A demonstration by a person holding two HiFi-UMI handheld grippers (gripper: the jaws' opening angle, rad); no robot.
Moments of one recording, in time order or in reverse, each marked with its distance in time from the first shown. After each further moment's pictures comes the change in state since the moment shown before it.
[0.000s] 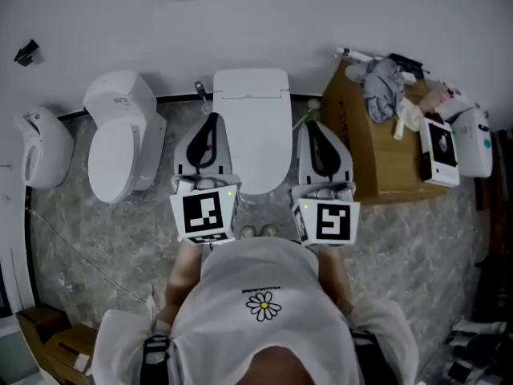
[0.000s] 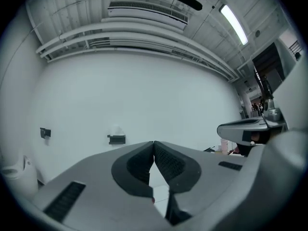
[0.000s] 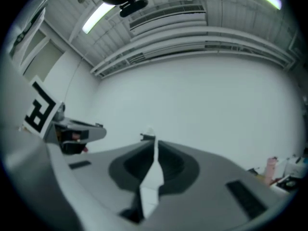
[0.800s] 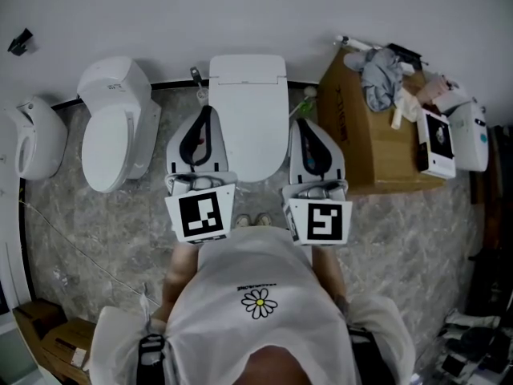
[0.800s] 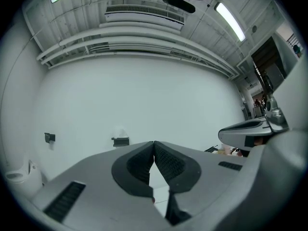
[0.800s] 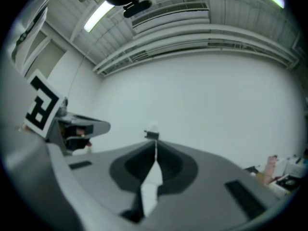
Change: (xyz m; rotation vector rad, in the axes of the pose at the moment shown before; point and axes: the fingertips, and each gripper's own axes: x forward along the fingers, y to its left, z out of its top) left arm -0.025 0.001 0.001 0.009 -0.005 0.037; right arm -0.017 0.024 -0.009 -0.003 0.024 0.017
